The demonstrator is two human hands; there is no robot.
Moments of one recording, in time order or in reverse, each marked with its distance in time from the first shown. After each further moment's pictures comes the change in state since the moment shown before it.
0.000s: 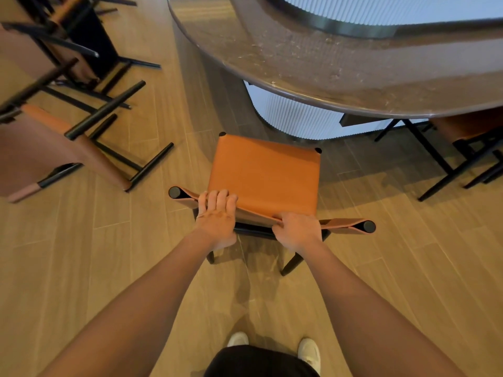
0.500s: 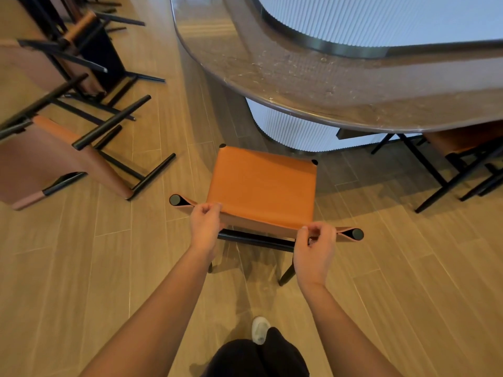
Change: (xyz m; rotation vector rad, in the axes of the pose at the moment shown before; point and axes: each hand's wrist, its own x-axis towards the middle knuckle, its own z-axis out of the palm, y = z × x) left_hand -0.018 0.017 -0.036 -1.725 0.325 -0.762; right_hand -0.060 -0.002 0.017 0.920 0.840 0.280
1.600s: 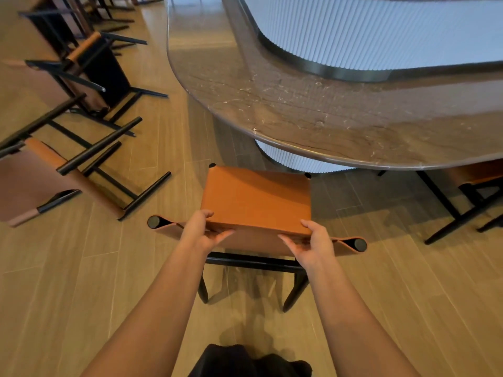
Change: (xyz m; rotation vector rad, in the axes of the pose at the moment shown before) left_hand 0.057 0.077 0.124 -0.493 -0.017 -0.495; right_hand 0.213 -0.017 0.009 0.921 -0.163 1.173
